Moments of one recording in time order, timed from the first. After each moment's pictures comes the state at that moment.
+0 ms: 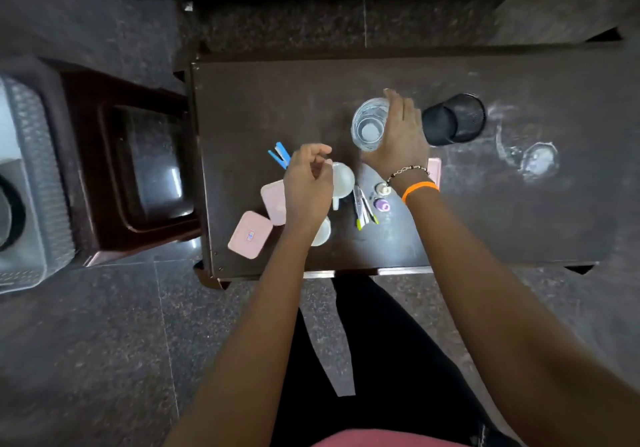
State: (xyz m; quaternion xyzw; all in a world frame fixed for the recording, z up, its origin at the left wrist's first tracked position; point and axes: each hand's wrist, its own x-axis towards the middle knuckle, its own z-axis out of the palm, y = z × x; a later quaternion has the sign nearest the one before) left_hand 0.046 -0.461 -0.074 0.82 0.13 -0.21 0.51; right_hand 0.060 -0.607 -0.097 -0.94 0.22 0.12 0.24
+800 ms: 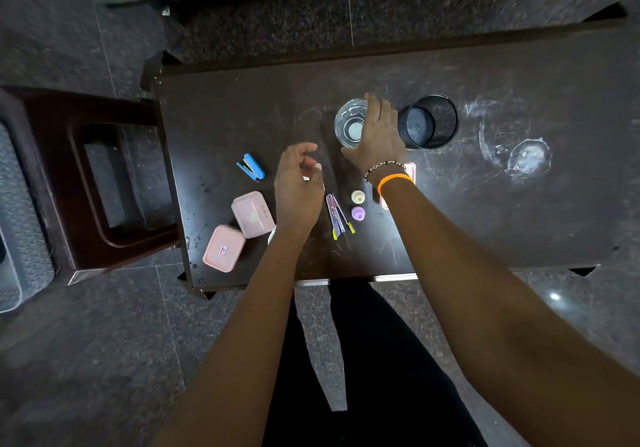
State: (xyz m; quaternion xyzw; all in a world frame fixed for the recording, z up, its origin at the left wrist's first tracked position) left_hand 0.051 -0.523 -0.091 0.86 0.11 -0.22 0.45; right_hand 0.072 -0.659 -0.147 -0.93 0.22 0.17 0.25
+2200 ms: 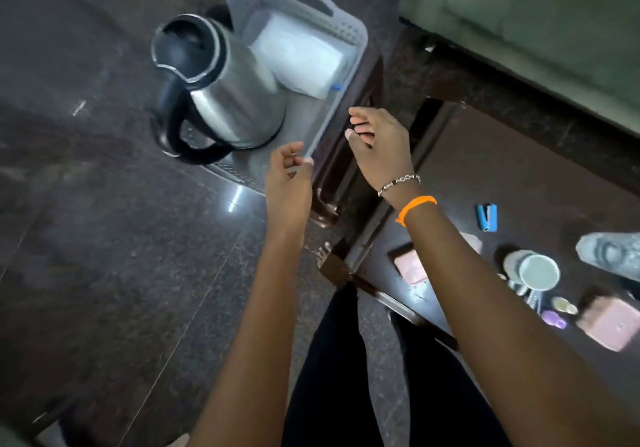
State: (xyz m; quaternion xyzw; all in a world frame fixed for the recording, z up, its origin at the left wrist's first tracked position) left_hand 0.044 -0.104 -0.015 0.66 0.44 0.02 0.61; right_hand 0.126 -0.204 -0.042 -0.85 -0.07 0.15 0.50
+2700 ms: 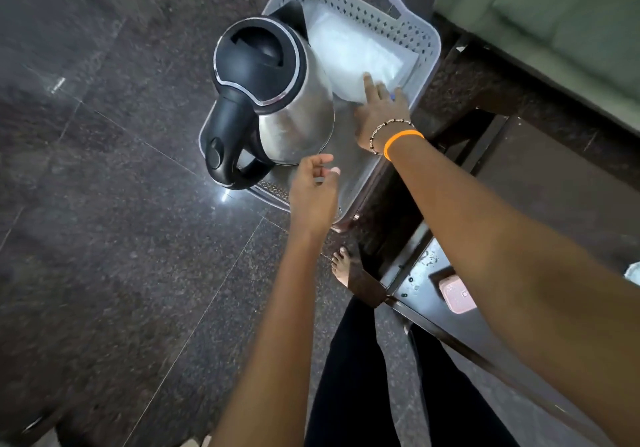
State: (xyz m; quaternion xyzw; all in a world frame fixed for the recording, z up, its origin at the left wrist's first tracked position) left_hand 0.065 -0.021 -0.050 0.66 0.44 -0.08 0.60; right_hand 0.212 -0.085 -0.120 -0.92 -0.26 0.29 -0.05
